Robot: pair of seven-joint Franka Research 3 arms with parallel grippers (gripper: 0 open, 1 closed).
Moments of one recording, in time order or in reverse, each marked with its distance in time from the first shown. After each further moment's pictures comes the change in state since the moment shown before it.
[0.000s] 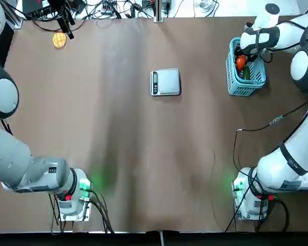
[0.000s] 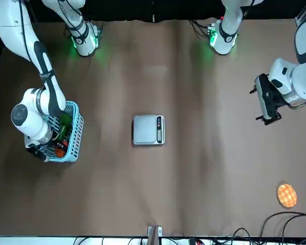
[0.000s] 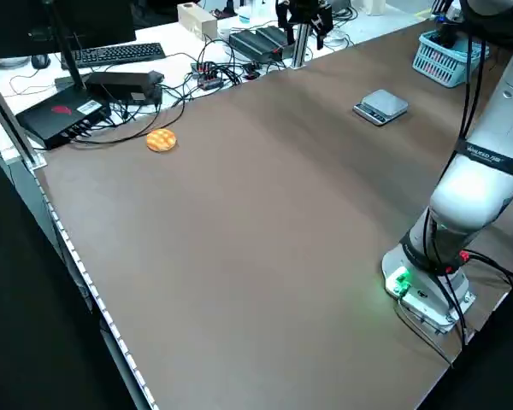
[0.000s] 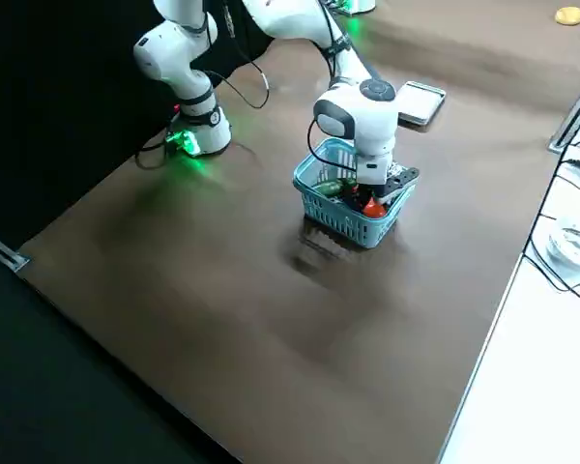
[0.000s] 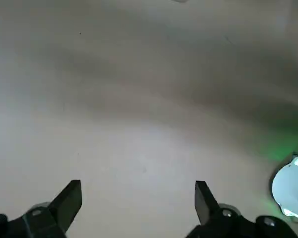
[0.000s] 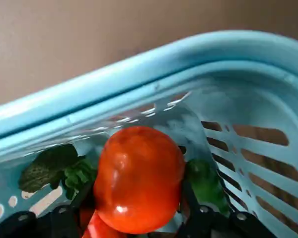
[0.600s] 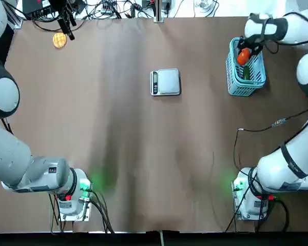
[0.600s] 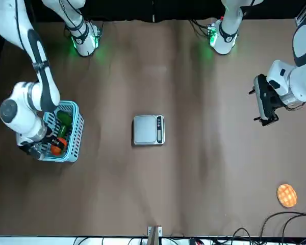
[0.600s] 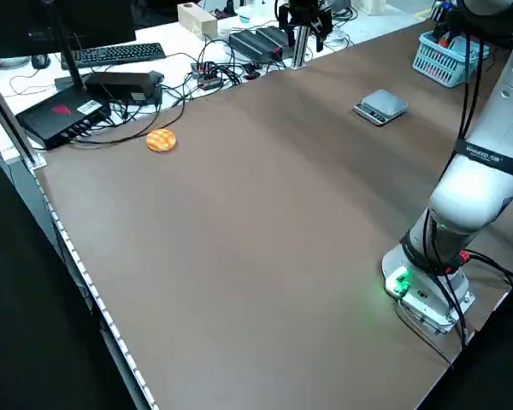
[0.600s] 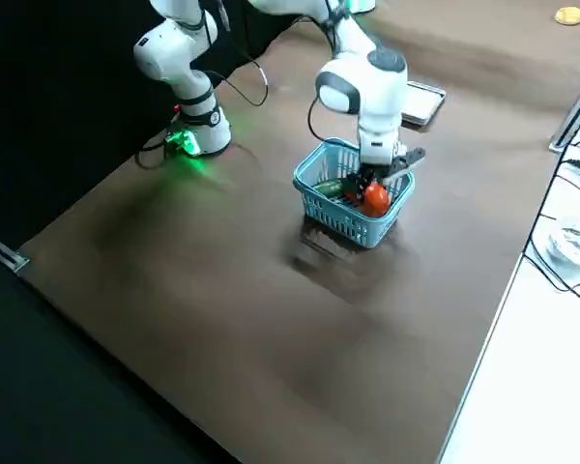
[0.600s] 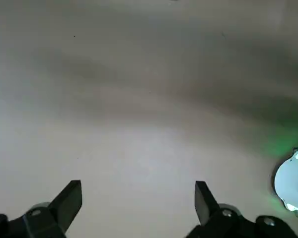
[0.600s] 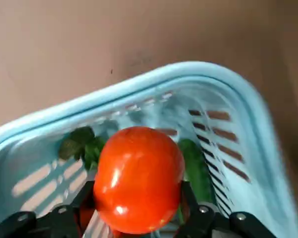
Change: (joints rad) left arm -0.004 0.012 -0.001 0.000 0.000 0.000 0.041; right arm 0.004 -0.128 0.002 0.037 -0.003 -0.218 0.000
